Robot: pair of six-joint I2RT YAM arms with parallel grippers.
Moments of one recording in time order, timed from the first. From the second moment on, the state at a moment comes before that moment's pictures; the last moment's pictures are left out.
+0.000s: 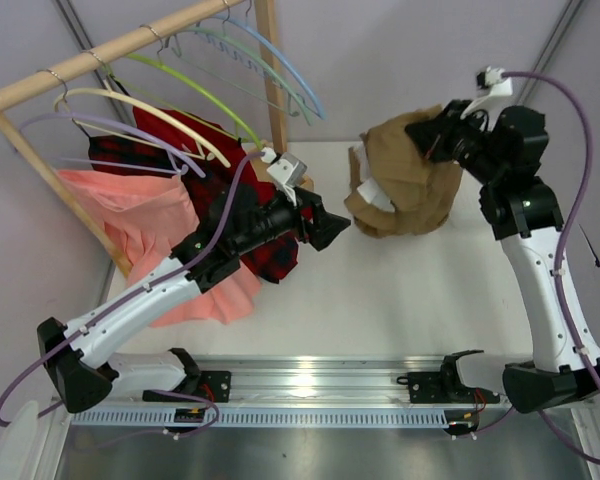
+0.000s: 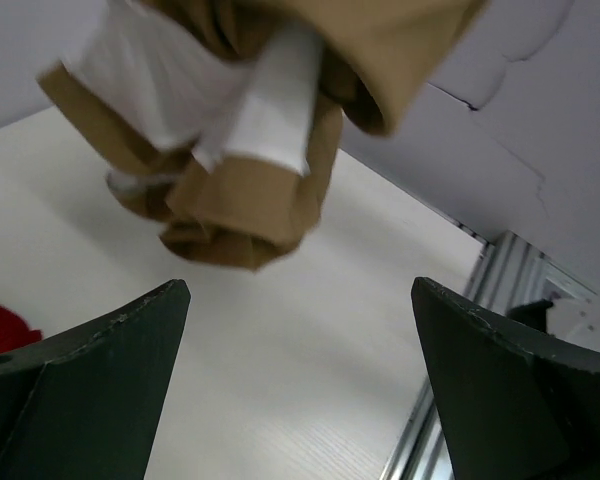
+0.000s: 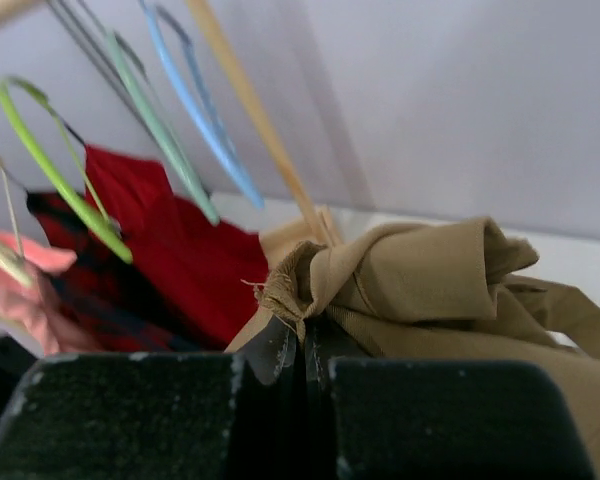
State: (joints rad) left arm -0.84 1.20 1.17 -0.03 0.19 -0.26; right arm 0.18 1.26 1.68 -0.40 -0.32 0.35
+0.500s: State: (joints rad) left arm -0.83 1.16 1.21 -0.23 -0.20 -0.27; right arm 0.64 0.86 0.89 -0.46 -0.06 0.24
